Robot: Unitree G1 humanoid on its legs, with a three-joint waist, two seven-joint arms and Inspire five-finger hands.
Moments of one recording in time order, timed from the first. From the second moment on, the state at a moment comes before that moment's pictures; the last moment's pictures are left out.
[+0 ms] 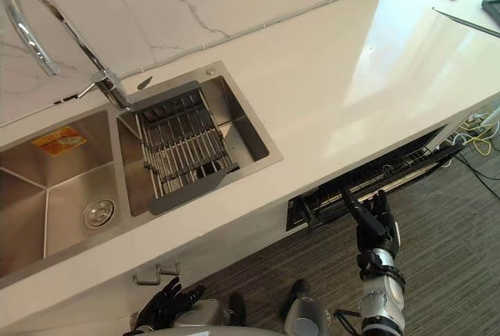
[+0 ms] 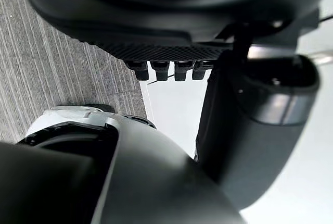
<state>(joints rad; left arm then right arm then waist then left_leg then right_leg) 0.21 0.12 0.01 0.99 -0.28 -0.24 -0.18 -0.05 -0.20 -0.45 0.70 0.75 -0.16 0.33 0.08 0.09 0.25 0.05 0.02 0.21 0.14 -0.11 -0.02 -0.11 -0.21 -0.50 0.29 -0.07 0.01</state>
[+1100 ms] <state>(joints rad) 0.21 0.16 0.00 0.98 -0.25 -0.27 -0.23 -0.20 -0.36 -0.23 0.83 0.48 -0.12 0.37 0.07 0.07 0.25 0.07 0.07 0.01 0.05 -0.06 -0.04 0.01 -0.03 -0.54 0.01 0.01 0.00</state>
